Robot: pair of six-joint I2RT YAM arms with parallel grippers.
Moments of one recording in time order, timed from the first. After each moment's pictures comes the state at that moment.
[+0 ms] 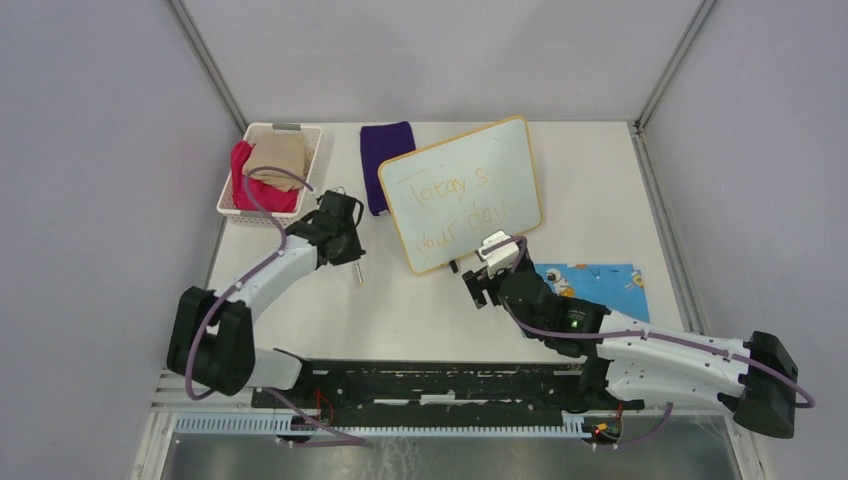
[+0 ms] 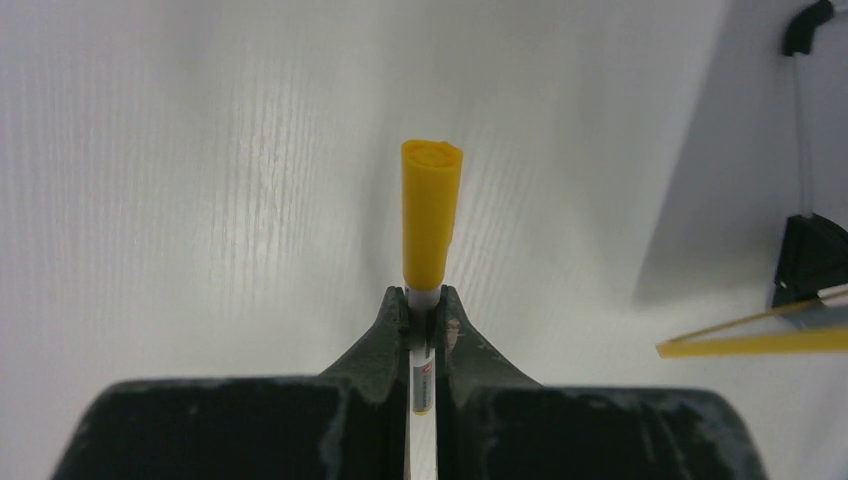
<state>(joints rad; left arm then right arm) -0.38 1.31 0.86 -0.52 -0.19 -0.57 1.14 0.93 0.58 -0.07 0.66 0.08</state>
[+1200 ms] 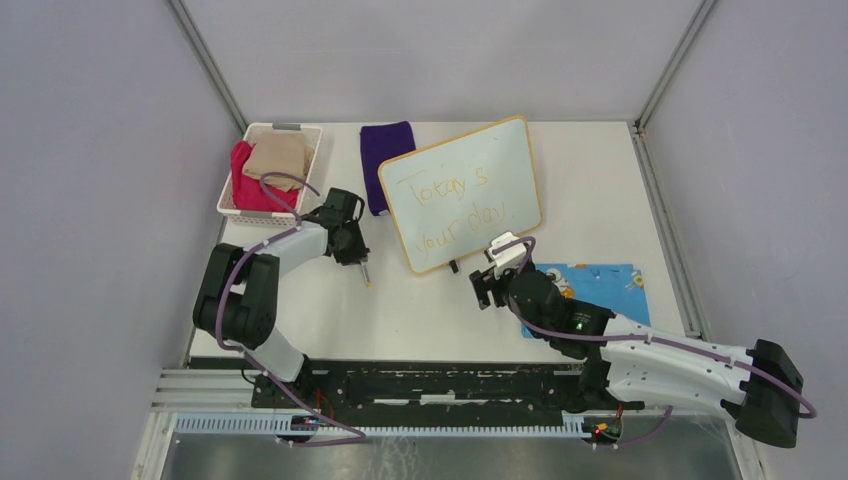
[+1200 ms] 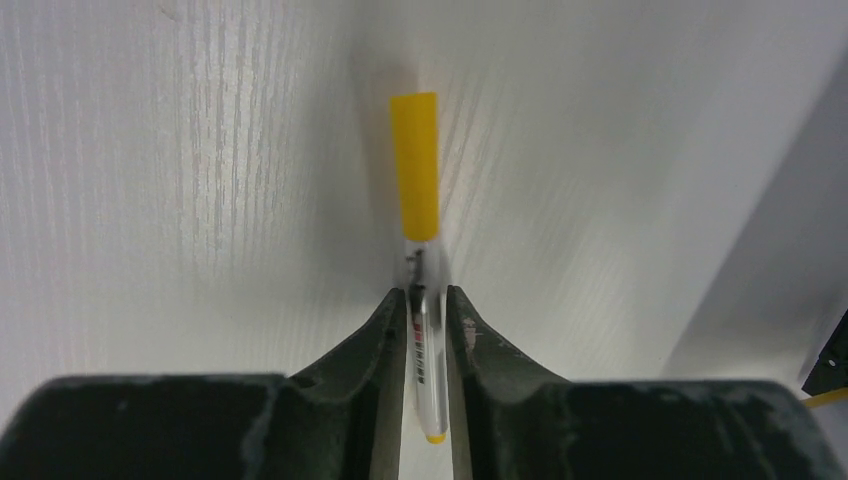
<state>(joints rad) -0.28 1.62 0.88 -0.38 -0.04 -0.57 1.08 0.89 0.50 -0.01 0.57 0.11</state>
